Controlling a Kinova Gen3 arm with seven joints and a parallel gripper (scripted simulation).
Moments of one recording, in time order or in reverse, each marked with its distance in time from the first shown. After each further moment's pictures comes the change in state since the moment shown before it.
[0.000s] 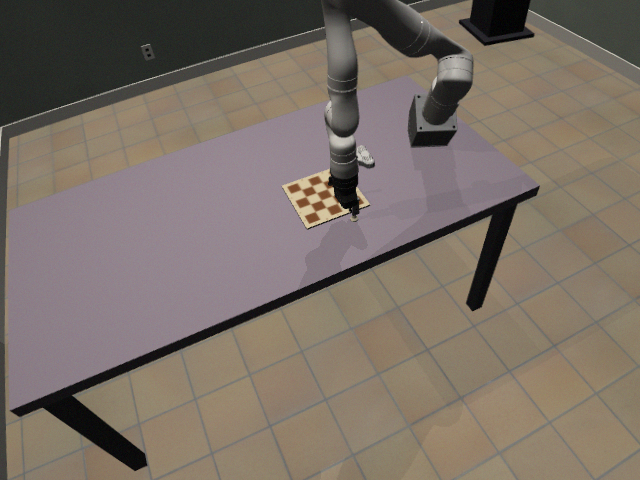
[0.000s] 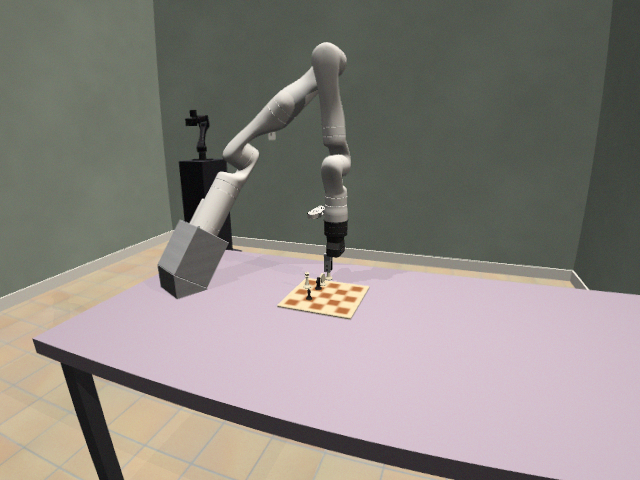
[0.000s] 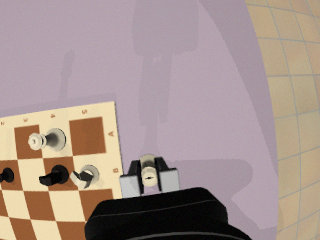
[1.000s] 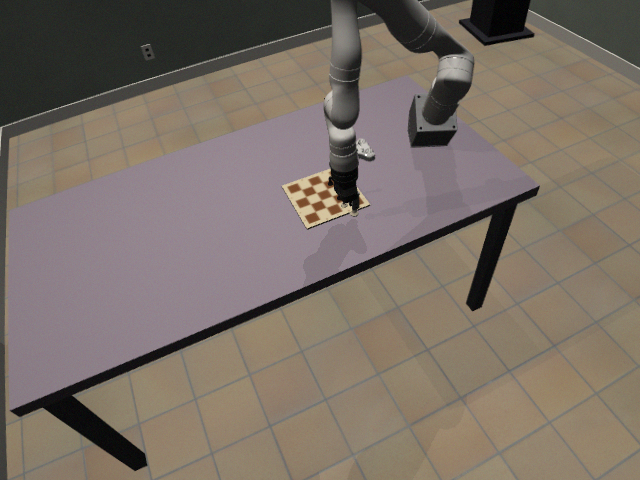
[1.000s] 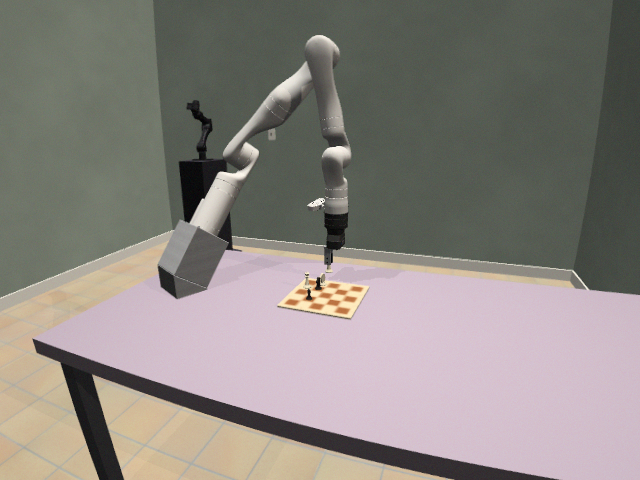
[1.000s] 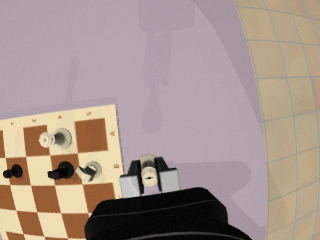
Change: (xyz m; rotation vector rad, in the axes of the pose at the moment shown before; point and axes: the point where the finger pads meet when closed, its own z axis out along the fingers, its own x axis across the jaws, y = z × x) arm 0.002 0.000 -0.026 0.002 0.003 -0.004
